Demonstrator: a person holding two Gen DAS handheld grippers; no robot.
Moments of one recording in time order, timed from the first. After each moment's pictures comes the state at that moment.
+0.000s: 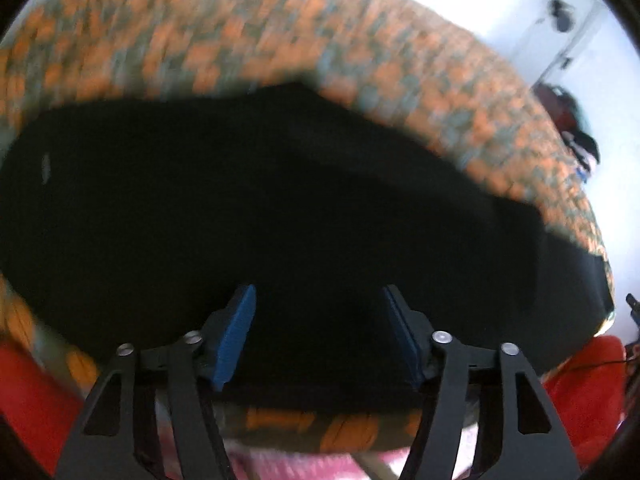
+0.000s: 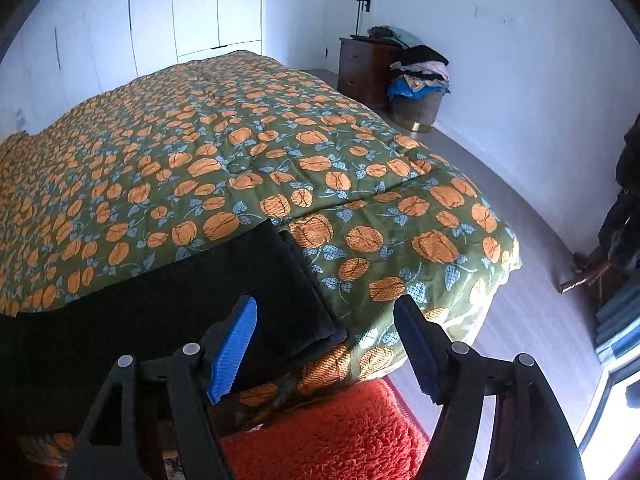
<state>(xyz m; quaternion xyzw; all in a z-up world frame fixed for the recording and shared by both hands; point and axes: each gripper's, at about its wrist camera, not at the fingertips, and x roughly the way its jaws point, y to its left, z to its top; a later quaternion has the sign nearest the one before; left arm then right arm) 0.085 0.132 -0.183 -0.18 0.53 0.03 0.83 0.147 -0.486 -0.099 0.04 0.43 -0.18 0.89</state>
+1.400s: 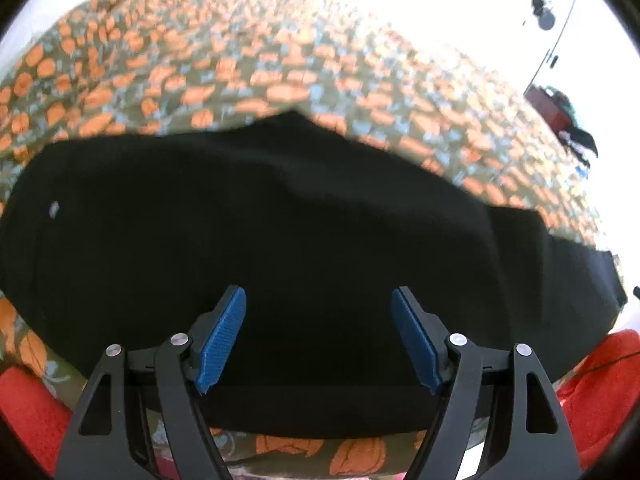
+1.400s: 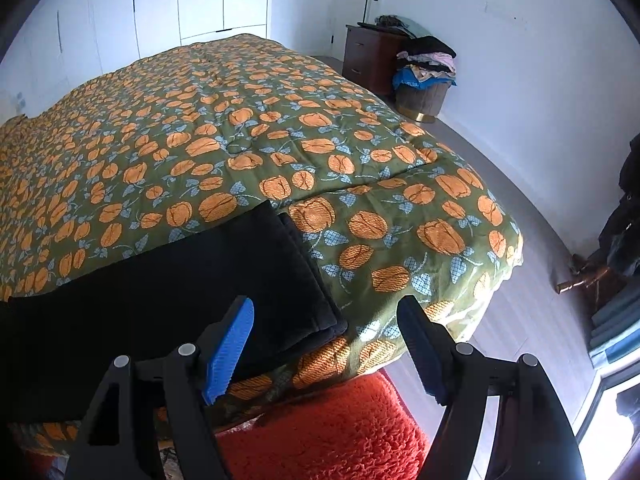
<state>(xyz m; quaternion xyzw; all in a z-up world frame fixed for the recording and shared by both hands) 0.084 0.119 -0.154 -0.11 0.45 0.03 0.88 0.152 -0.487 -0.112 0.03 0.46 -0.17 0.87</state>
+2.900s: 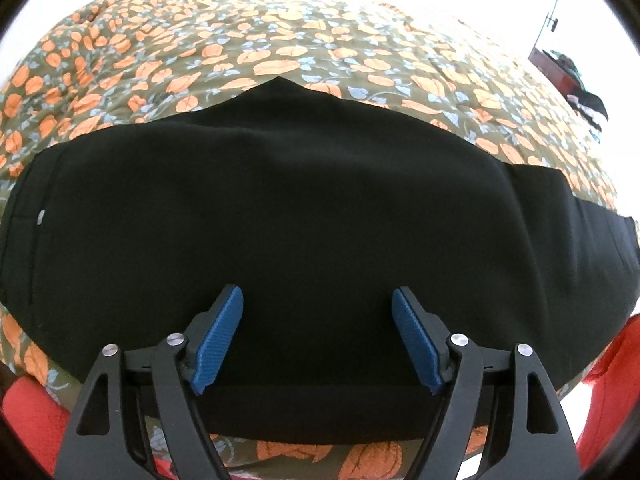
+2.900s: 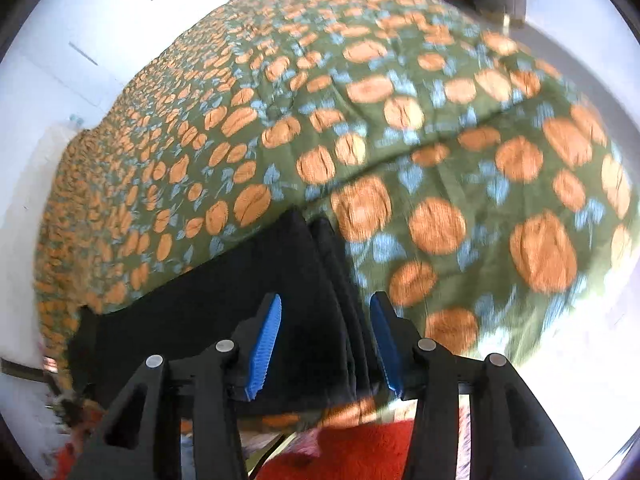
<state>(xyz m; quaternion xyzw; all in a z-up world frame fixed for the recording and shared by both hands) 0.099 0.104 -0.181 -0.06 0.50 0.04 0.86 0.230 -0.564 -0.150 0.23 0.57 0.03 0.79</state>
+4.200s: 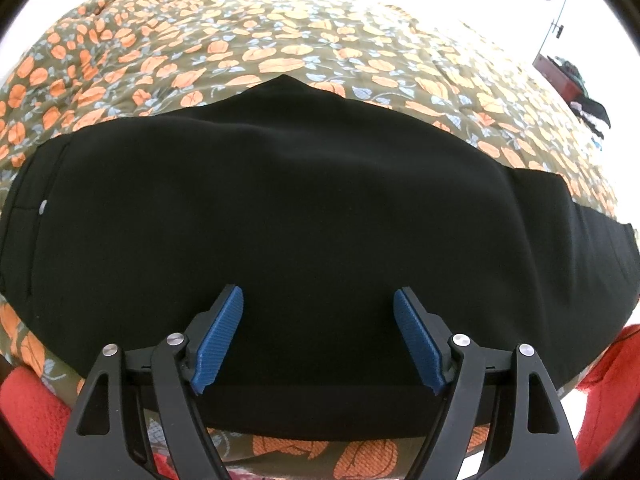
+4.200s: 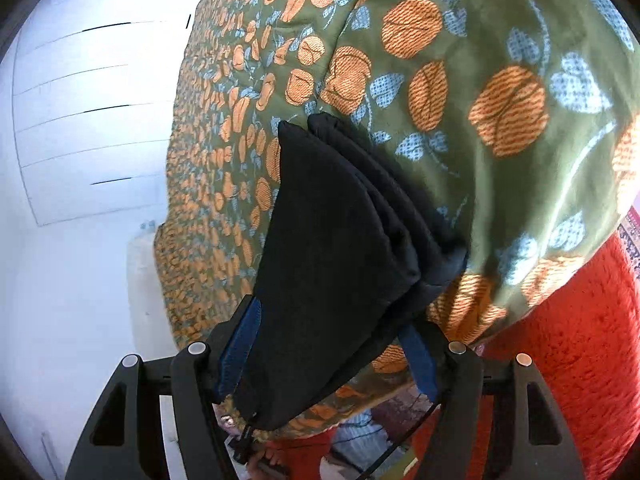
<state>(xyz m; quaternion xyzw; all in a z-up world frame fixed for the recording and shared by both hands) 0.097 0.106 -0.182 -0.07 0.50 0.05 0.86 0.187 -0.558 -0.214 0.54 0.52 0.06 0.65</state>
